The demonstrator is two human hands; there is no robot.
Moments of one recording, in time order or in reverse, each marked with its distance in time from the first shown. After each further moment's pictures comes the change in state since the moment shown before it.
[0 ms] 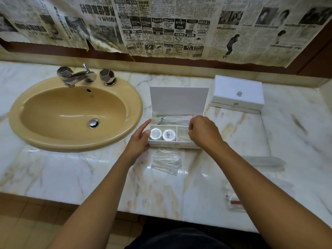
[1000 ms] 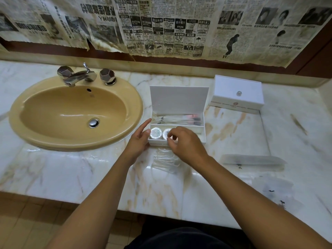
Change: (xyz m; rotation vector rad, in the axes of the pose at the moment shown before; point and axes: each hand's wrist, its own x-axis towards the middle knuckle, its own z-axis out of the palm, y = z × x) left_hand 0.002 -0.004 -0.001 0.021 0.012 0.018; right_hand -0.036 -0.032 0.026 0.277 0.067 -0.277
